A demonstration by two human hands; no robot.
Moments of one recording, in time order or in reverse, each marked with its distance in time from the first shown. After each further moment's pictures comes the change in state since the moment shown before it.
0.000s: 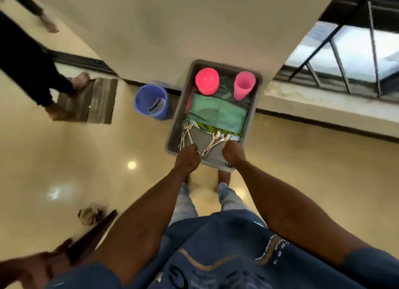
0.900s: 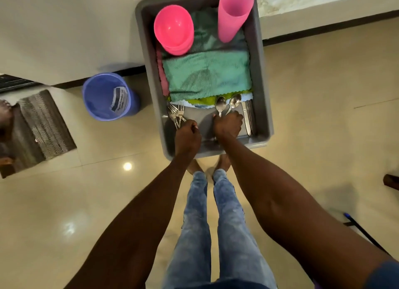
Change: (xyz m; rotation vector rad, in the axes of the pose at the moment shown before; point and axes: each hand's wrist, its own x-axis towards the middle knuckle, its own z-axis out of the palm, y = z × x) left_hand 0.153 -0.088 0.054 -0.110 -0.053 0.192; right_hand 0.141 -0.014 0.156 0.378 0.491 0.678
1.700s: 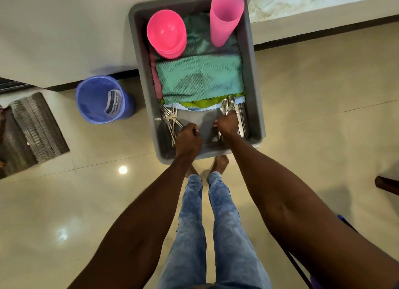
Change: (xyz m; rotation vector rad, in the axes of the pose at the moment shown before) left_hand -0.003 0.007 0.022 0.055 -0.017 0.060; right_hand 0.032 0.016 -0.006 0.420 -0.207 0.084
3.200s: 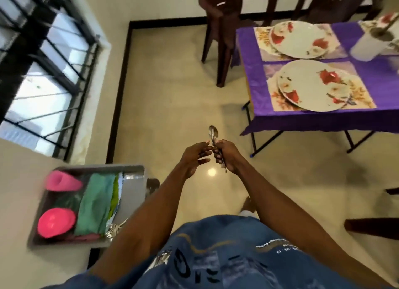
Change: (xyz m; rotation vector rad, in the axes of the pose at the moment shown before) left_hand -0.341 0.150 -0.001 0.089 -1.439 0.249; right_hand -0.409 0.227 -0.230 1.378 0.502 -0.054
